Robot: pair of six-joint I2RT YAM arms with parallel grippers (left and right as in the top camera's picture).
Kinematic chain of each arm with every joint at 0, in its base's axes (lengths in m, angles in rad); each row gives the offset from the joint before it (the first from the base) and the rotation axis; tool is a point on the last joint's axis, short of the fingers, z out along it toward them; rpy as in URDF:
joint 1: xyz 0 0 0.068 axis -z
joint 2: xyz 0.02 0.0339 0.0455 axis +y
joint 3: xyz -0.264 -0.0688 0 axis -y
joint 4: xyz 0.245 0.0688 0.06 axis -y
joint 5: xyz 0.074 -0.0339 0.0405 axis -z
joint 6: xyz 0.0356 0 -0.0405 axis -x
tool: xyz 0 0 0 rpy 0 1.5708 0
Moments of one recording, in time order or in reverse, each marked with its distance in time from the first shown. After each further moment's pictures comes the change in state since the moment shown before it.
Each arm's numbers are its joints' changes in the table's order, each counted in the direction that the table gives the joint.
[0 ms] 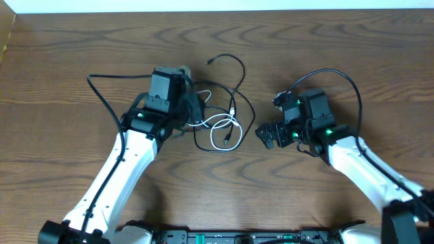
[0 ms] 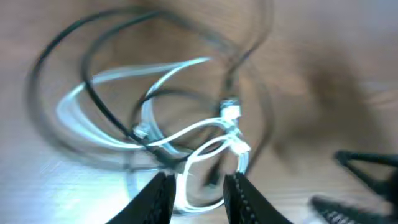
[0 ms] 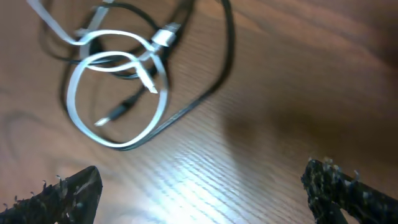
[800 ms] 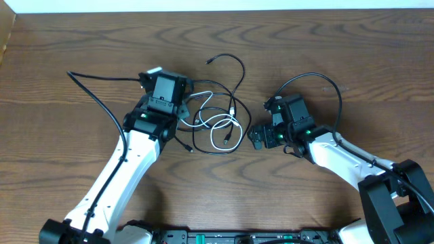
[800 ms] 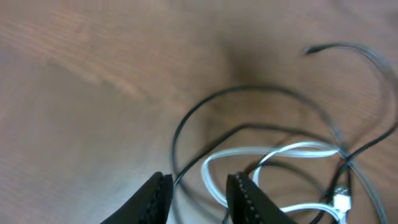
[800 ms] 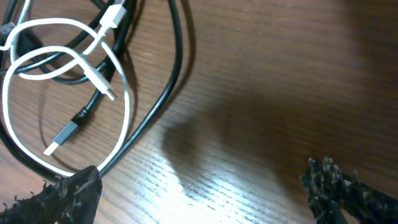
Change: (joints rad) left arm 0.029 0.009 0.000 -0.012 -0.536 0.066; right arm -0.097 0.151 -0.006 0.116 0.123 -0.169
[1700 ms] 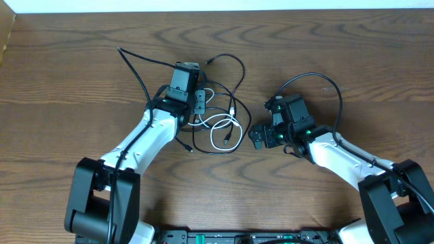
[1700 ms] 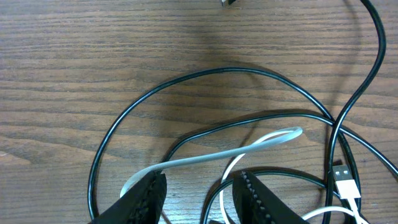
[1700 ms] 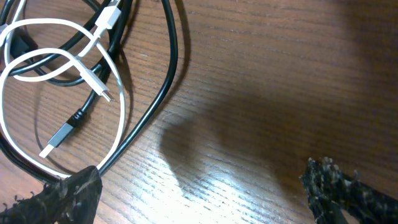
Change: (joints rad) left arm 0.001 0.280 0.000 0.288 0.223 -0.353; right arm 0.000 0.000 0.000 0.000 0.010 0.000
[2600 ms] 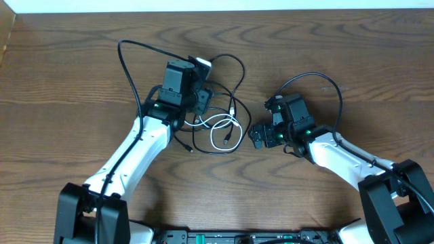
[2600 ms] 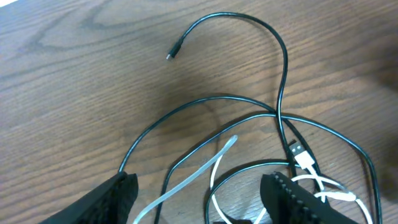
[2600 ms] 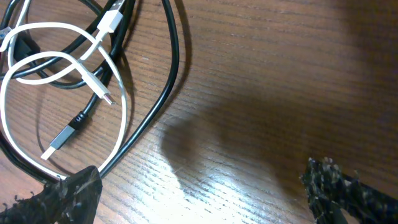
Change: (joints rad) left arm 0.000 -0.126 0.000 0.008 0.130 -0.352; right arm 0.000 0.000 0.000 0.008 0.000 0.000
